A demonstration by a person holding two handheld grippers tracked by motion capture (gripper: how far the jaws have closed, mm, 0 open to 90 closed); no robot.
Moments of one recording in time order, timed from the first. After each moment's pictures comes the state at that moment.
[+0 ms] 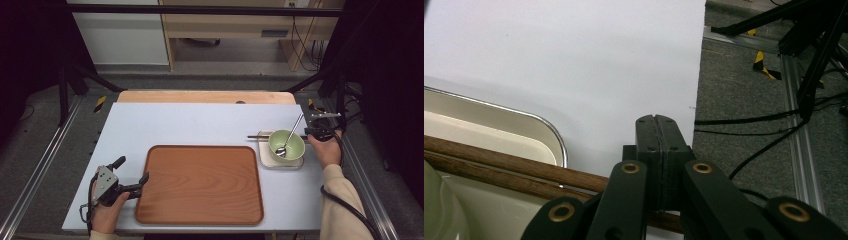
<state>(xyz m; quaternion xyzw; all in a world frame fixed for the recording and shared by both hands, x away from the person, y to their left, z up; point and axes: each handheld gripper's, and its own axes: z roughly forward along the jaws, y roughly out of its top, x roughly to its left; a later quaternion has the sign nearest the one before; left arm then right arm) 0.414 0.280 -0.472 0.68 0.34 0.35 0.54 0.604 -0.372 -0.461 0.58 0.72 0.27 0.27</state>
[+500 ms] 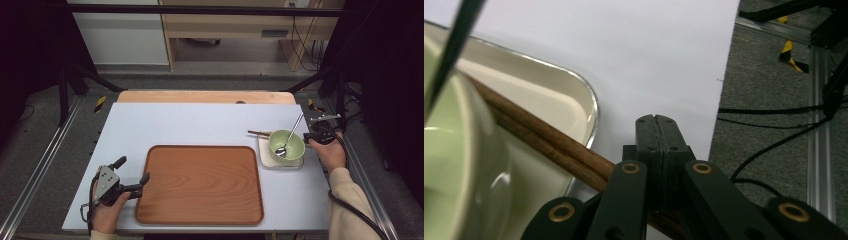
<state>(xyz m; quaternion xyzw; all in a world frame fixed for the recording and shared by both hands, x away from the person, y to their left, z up) 0.416 0.279 -0.473 0.69 0.34 0.34 0.54 0.592 -0.372 -0.458 0.55 0.76 0.26 0.23</state>
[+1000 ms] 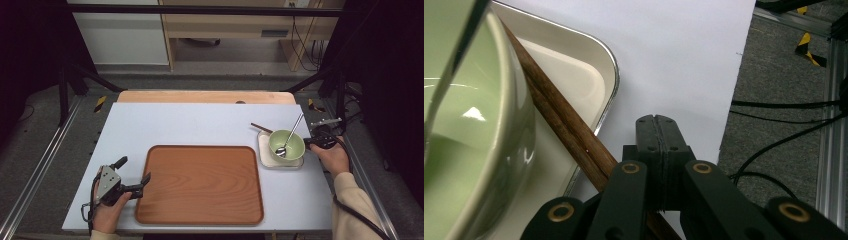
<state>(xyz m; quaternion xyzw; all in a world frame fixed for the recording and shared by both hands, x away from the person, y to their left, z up) 0.417 0.277 -0.474 0.69 0.34 0.34 0.53 0.578 -0.373 -0.460 0.54 0.77 0.26 0.21</state>
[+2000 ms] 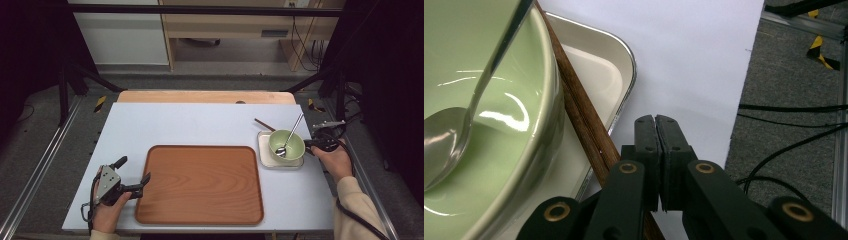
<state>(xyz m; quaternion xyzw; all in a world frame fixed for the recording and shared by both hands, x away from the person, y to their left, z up) 0.417 0.278 -0.474 0.69 0.34 0.35 0.53 0.566 -0.374 -0.457 0.54 0.77 0.28 0.20</state>
